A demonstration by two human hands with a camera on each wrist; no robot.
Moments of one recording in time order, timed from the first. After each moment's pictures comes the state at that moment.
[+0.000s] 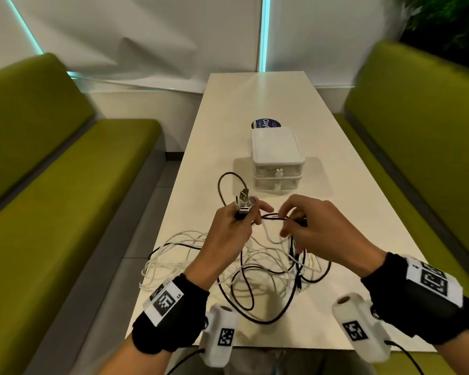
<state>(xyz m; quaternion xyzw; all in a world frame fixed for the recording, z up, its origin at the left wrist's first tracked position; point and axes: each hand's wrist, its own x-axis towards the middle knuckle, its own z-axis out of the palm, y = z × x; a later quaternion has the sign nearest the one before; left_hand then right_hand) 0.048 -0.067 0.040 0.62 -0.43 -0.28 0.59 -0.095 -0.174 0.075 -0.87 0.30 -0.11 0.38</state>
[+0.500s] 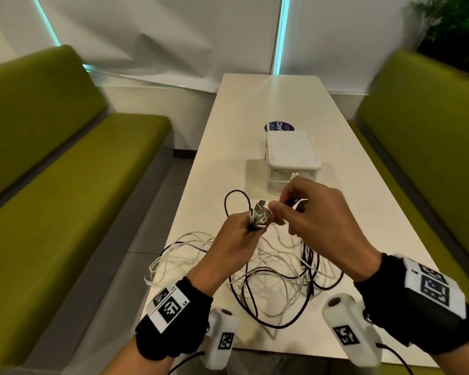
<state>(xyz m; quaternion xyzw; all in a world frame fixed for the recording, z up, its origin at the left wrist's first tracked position) 0.062 -0.051 0.031 0.67 -0.49 -0.22 0.51 -0.061 -0.144 0.099 -0.86 0.26 -0.27 0.35</state>
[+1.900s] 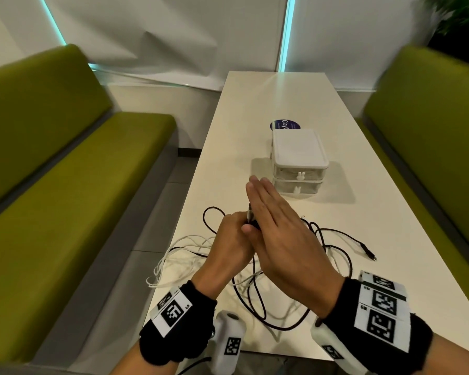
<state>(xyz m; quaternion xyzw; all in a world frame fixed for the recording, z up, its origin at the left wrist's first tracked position) 0.064 -0.043 0.033 0.70 -0.43 -0.20 0.53 -0.039 -0.106 0.054 -0.95 0.14 -0.24 0.13</state>
